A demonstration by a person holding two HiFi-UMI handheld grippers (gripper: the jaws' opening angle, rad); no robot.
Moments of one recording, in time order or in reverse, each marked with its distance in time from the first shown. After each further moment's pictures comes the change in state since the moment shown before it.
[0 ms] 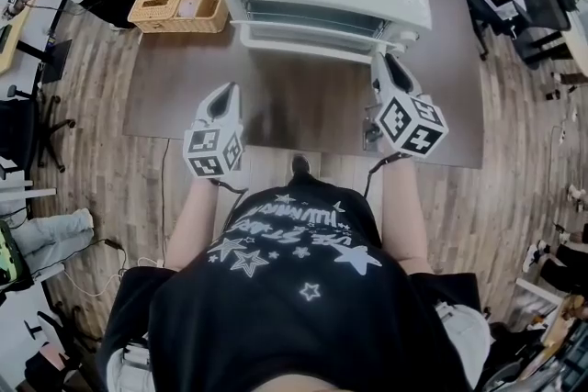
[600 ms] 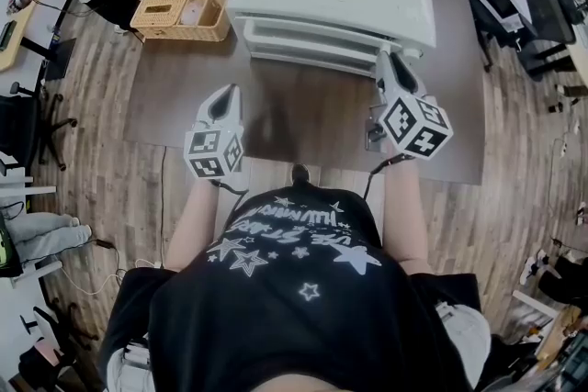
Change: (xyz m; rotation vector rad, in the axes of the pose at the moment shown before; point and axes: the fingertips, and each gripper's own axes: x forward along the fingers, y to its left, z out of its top) left arm 0.020 0.009 0.009 -0.004 -0.011 0.030; right arm 0.026 -0.005 0.024 -0.001 -0.033 0.017
